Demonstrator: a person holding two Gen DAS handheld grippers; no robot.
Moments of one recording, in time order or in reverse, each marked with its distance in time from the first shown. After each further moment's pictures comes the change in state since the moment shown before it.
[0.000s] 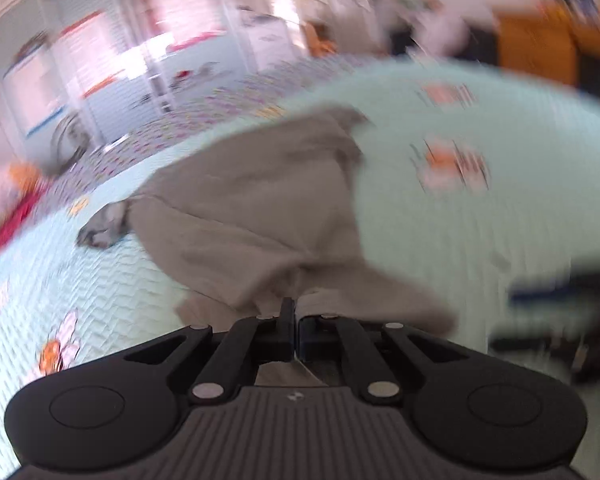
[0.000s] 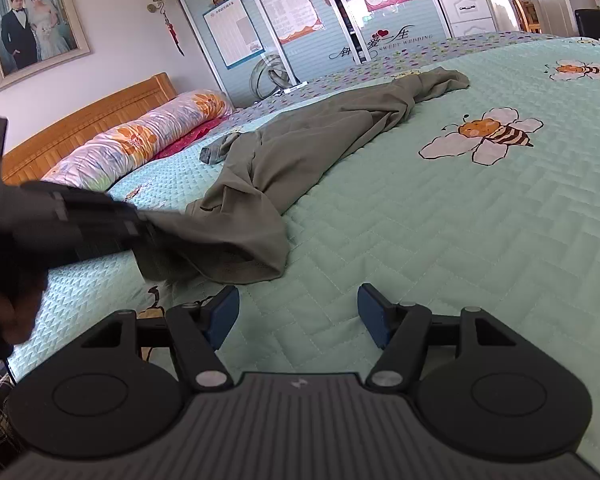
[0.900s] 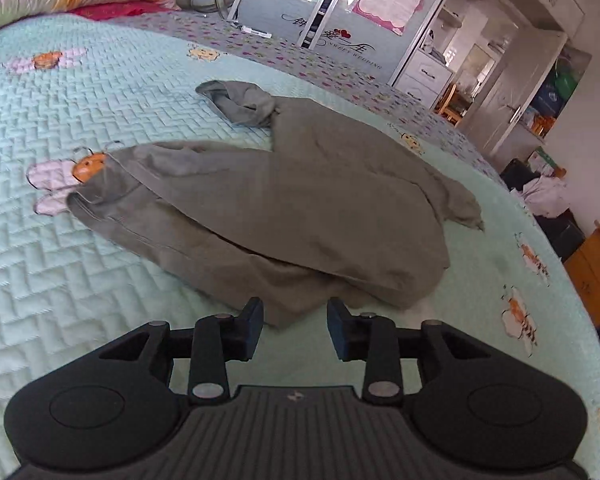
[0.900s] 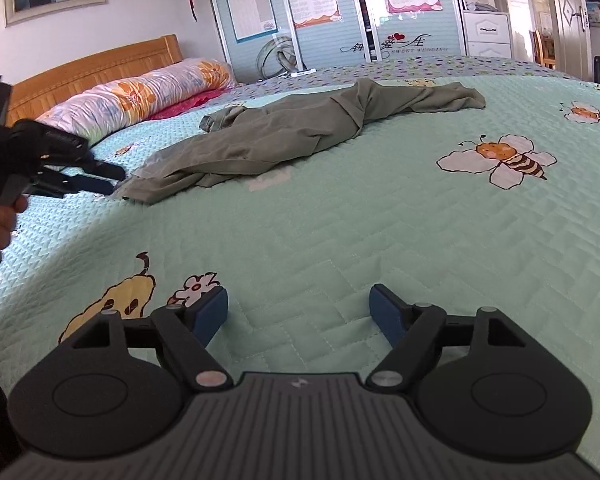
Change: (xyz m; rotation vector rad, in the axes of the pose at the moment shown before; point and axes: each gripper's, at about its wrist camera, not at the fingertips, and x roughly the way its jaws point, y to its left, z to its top) left arm 0.033 0.117 -0.064 -0.641 0.120 -0.043; right arm 0.006 0.024 -0.003 -0.159 0.046 -0.065
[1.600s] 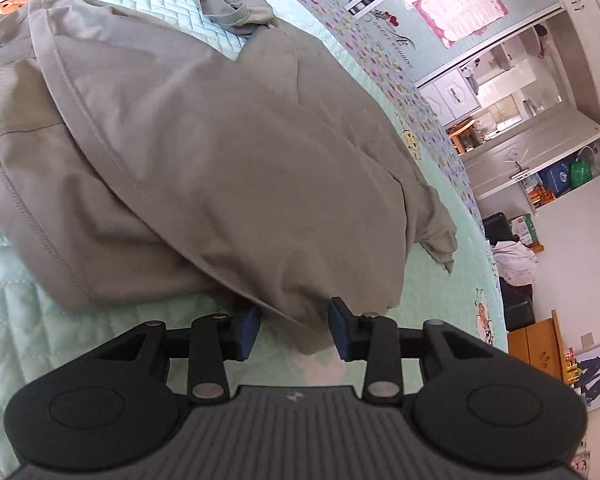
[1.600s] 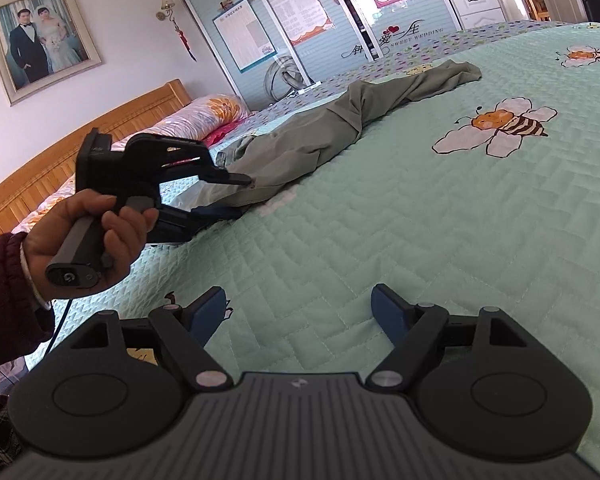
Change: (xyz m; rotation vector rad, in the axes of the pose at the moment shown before) left arm 0.090 -0.042 0.010 -0.346 0.121 -0.101; right arm -0.004 -0.026 -0.002 0.185 -0.049 0.133
